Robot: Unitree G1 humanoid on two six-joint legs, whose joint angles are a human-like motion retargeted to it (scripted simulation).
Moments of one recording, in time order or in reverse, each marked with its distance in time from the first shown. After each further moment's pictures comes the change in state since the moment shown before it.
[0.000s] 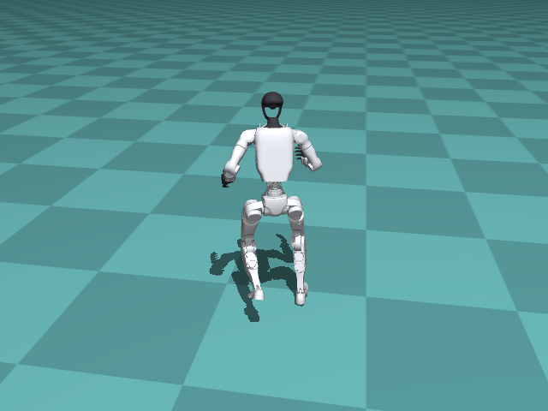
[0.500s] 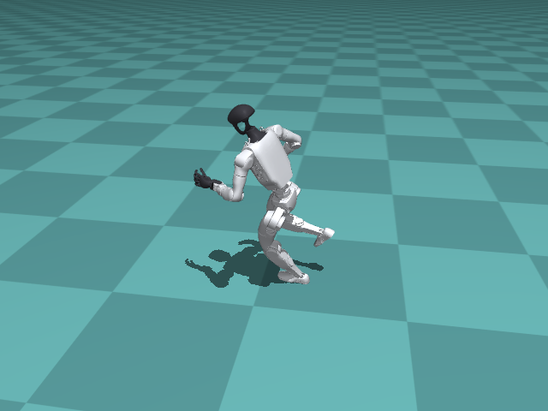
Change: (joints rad) left arm -0.782 0.068 -0.284 0.122 0.366 -0.014 0.306; right arm 0.227 -0.192 0.259 0.107 -0.469 -0.023 -0.087; waist -0.043 0.081 0.054; left_leg 0.069 -0.080 0.169 -0.856 0.003 -0.021; right_leg -0.188 0.270 0.302 1.052 -0.025 0.006
